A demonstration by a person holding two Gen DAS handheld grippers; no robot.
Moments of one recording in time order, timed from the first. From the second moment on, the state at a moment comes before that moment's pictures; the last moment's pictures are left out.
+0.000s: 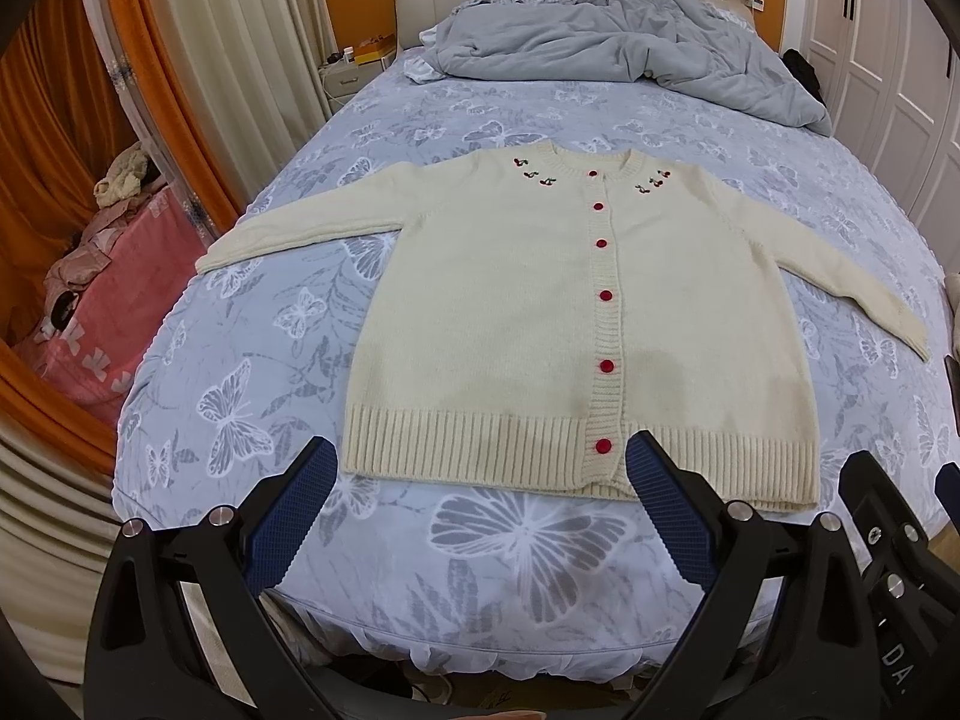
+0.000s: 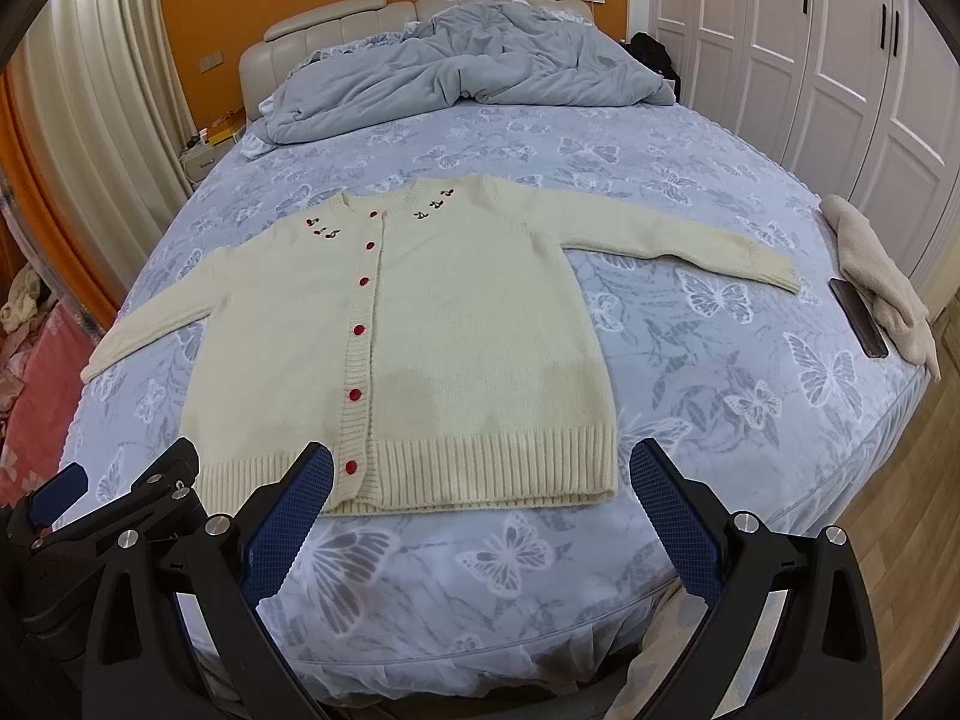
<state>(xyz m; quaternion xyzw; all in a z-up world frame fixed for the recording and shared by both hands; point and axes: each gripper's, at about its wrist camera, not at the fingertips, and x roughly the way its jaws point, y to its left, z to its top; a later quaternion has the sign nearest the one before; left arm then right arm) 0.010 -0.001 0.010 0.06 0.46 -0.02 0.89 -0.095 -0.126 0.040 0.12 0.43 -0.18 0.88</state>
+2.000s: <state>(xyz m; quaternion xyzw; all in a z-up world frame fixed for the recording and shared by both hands) 0.180 0.023 -0.088 -0.10 0.49 -0.02 0.86 0.206 -0.393 0.066 0.28 0.26 0.03 0.92</state>
